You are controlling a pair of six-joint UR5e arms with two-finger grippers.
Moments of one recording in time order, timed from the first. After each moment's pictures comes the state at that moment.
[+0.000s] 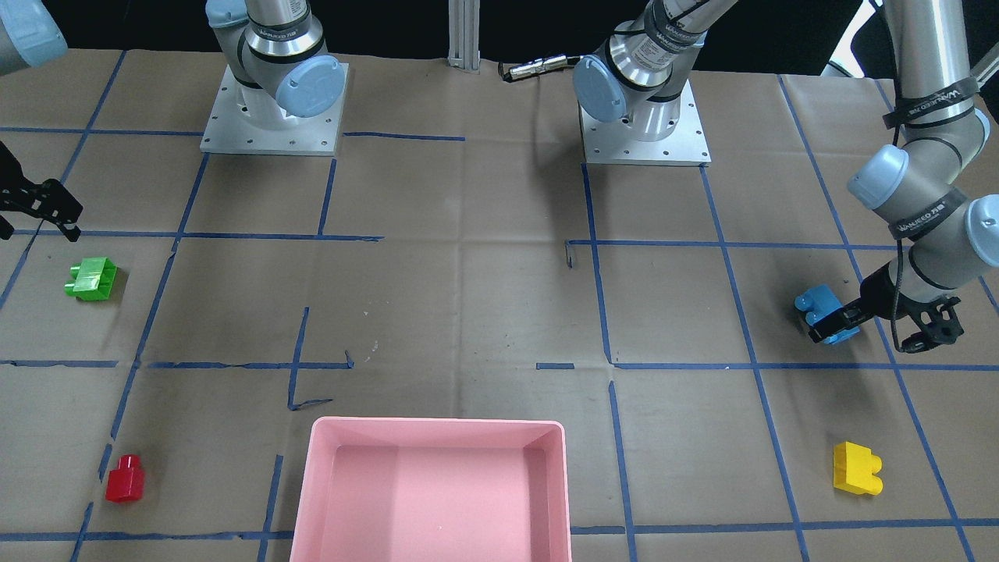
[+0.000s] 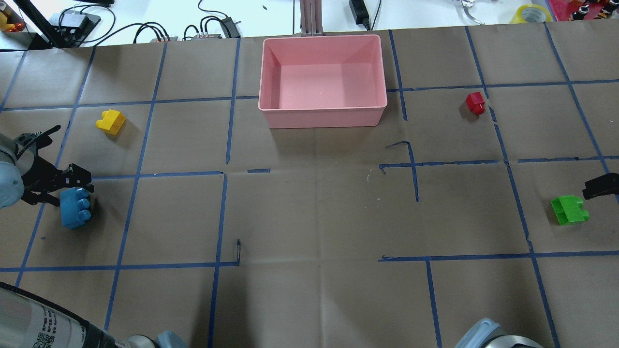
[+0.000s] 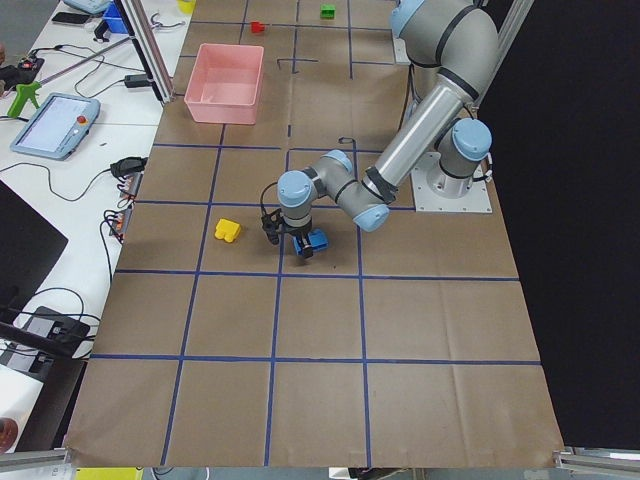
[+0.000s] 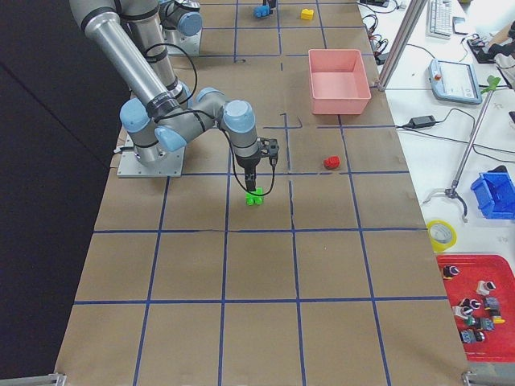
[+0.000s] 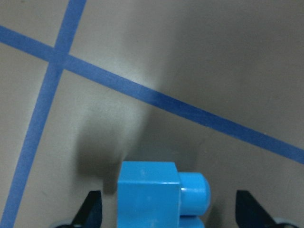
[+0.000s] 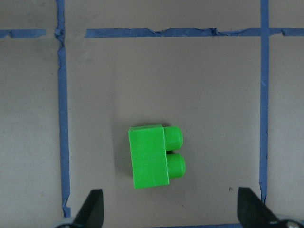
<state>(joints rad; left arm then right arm) -0.85 -1.98 -1.93 -0.85 1.56 0.34 0.75 -1.58 2.18 -2.28 -1.53 -0.79</state>
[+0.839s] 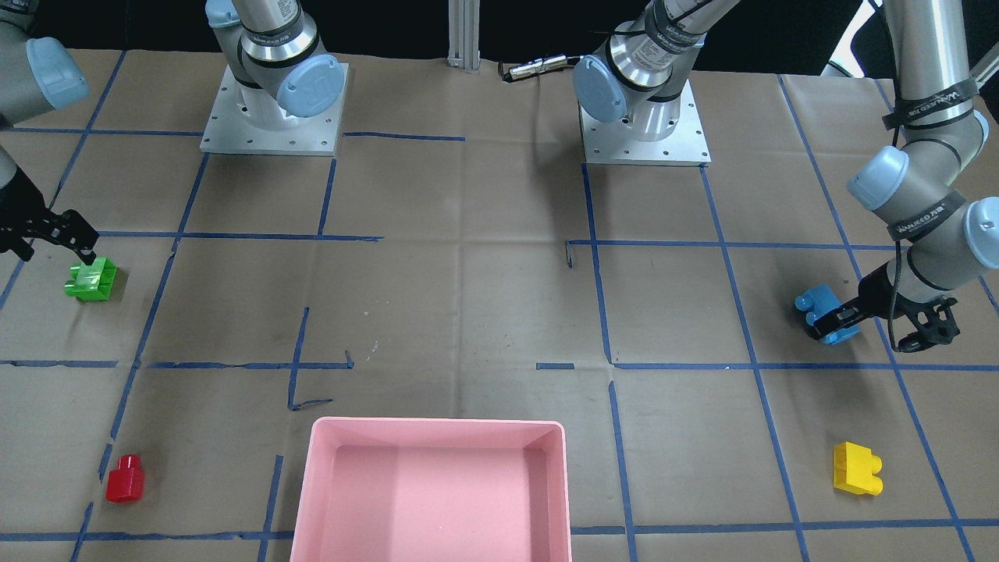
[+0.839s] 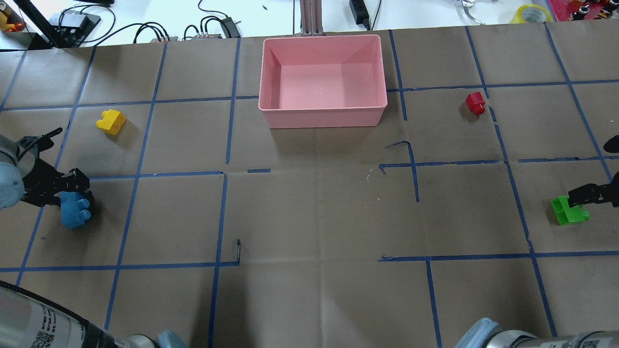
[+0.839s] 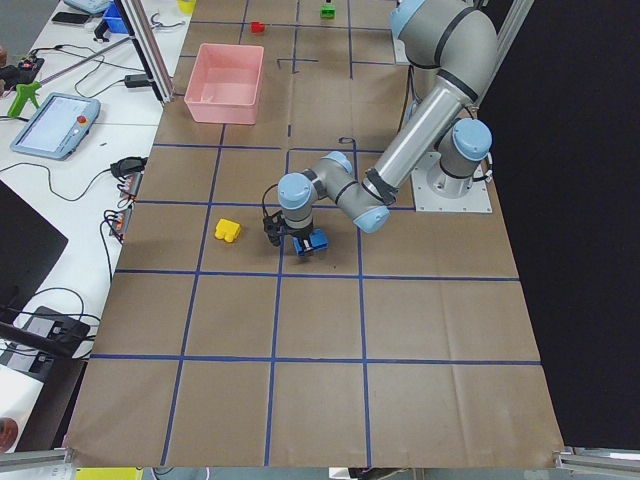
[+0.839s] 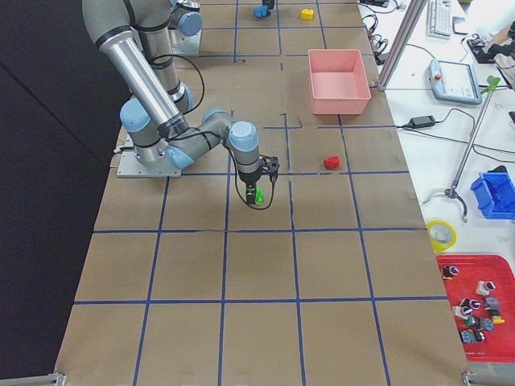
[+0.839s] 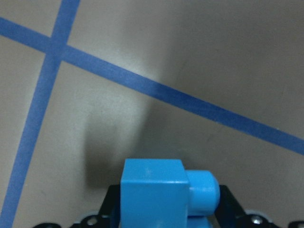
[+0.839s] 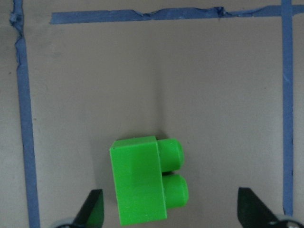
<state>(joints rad) -0.85 -1.99 -1.93 -0.87 1.56 0.35 0.75 -1.43 2.22 -2.45 -1.53 -0.77</state>
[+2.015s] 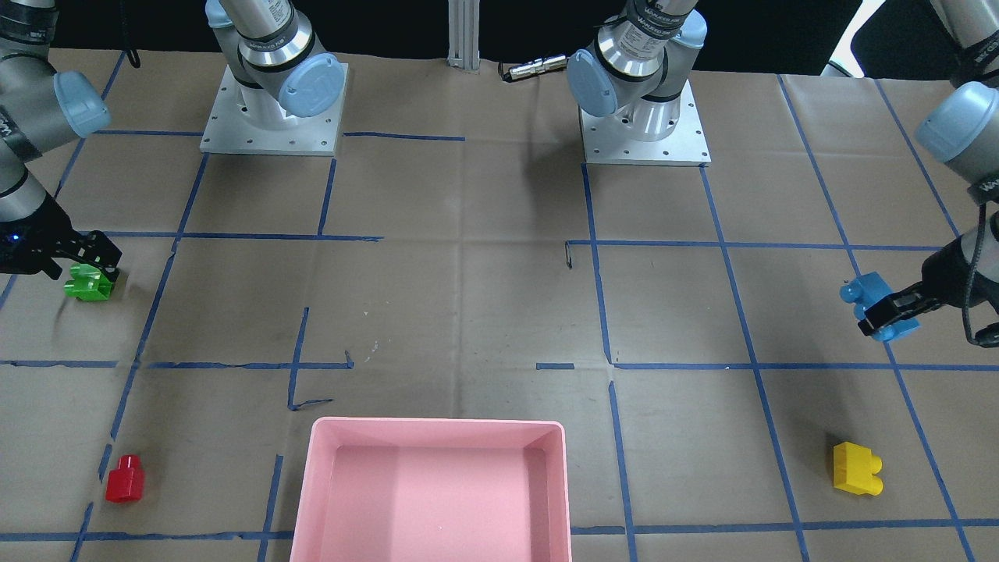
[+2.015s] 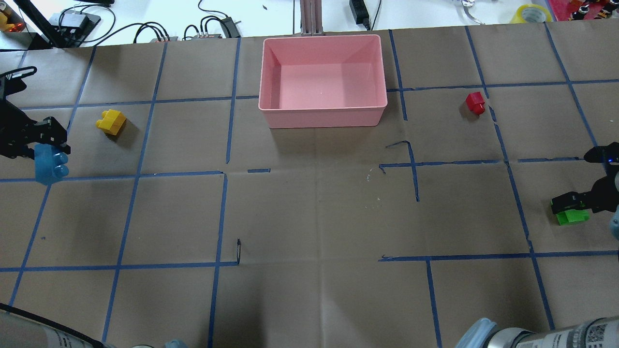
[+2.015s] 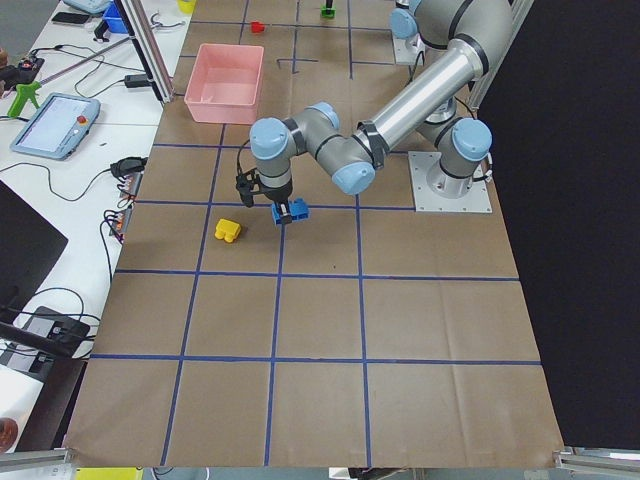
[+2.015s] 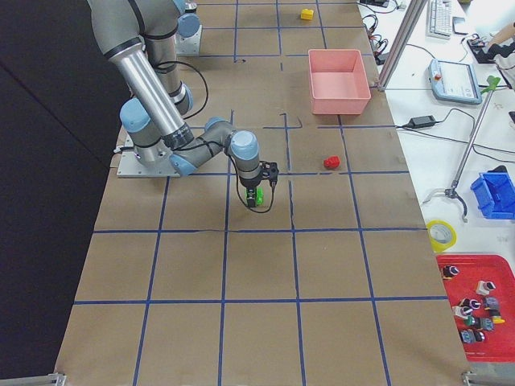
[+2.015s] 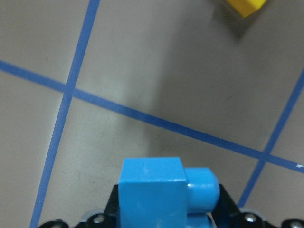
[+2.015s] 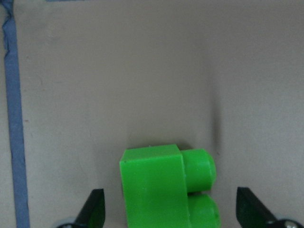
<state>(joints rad) -0.99 -1.86 -1.62 -1.25 1.56 0.30 0.76 -1.37 2.27 -2.54 -1.51 -0.78</state>
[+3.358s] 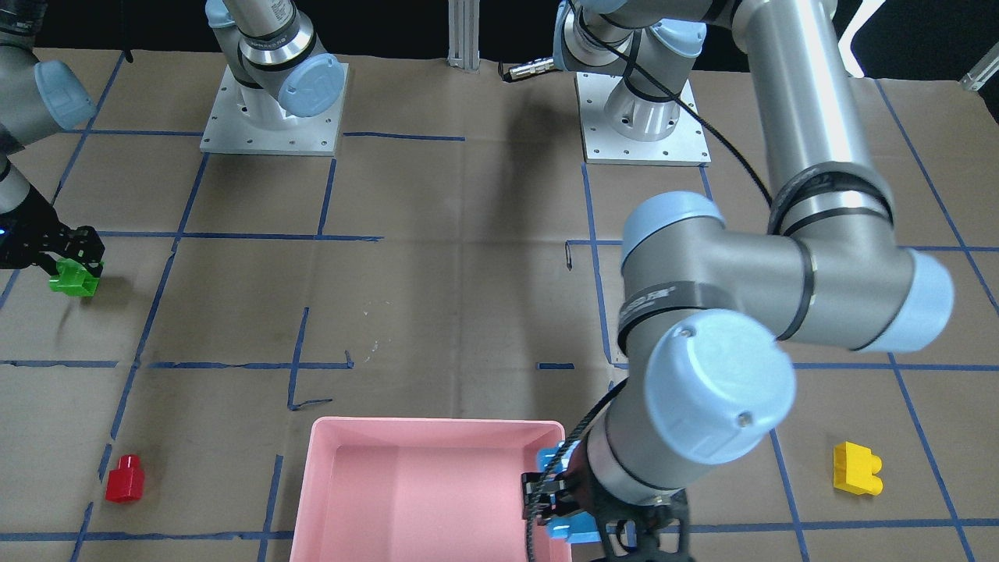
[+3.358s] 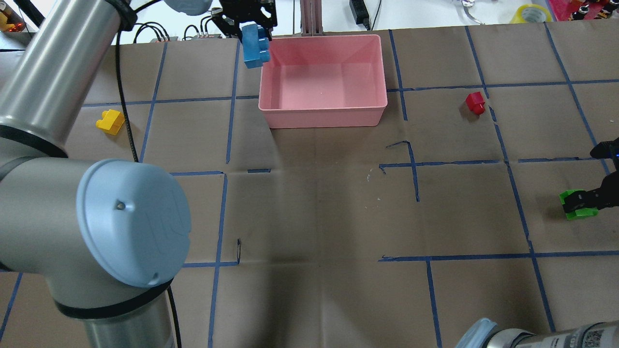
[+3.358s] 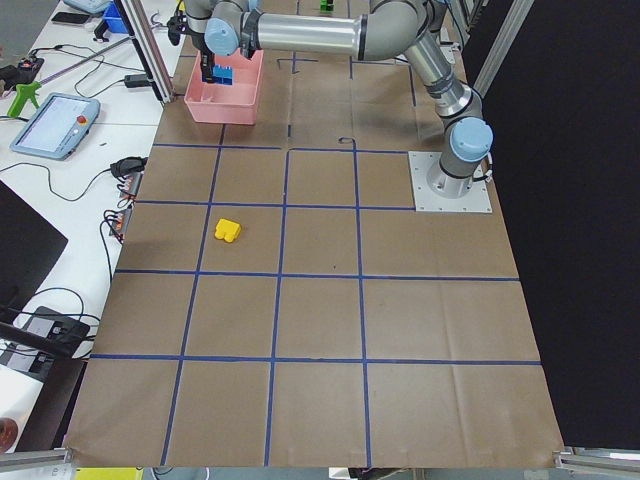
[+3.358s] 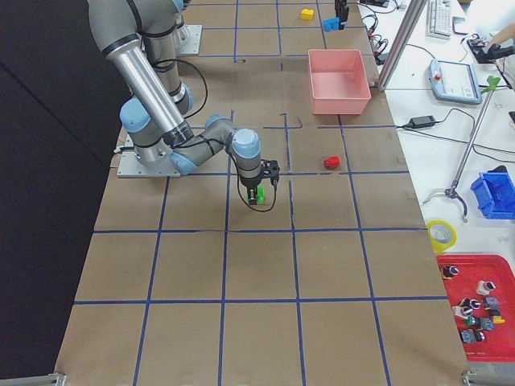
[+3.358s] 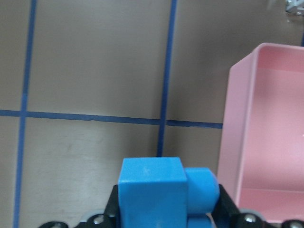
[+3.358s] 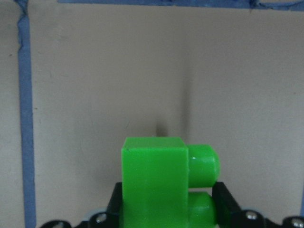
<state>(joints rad) -1.71 -2.37 -0.81 -1.39 1.47 -0.20 0.76 -1.43 2.19 -2.38 -1.53 -0.84</state>
